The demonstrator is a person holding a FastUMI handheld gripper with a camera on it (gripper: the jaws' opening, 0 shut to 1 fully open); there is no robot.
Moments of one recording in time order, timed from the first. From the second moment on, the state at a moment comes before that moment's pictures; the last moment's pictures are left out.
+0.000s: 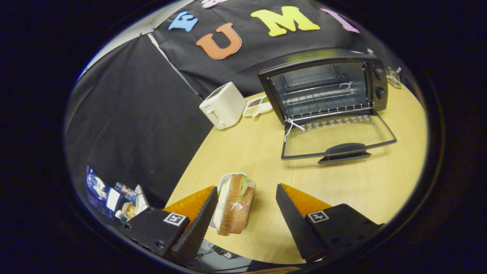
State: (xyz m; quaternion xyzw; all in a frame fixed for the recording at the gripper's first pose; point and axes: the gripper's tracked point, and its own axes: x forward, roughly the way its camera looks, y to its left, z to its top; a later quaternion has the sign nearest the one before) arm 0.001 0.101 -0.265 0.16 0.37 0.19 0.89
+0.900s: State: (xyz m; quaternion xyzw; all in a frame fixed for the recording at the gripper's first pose) arm -0.015 0.135 -0.259 0.22 0.43 0.32 0.81
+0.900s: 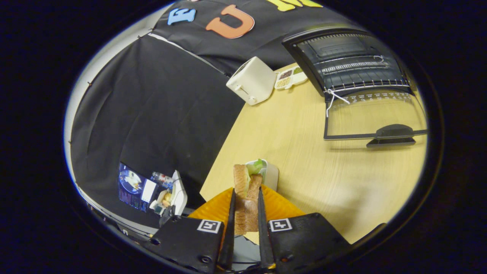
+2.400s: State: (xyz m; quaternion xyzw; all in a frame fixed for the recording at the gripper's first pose) arm 0.123 -0.050 -0.185 0.50 0.08 0.08 0.86
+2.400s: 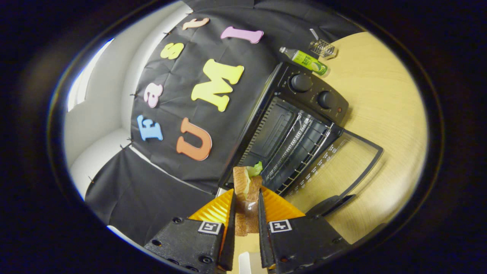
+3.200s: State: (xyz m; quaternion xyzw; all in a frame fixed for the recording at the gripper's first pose) arm 0.266 -0.103 -0.197 0.59 0.05 -0.03 0.80
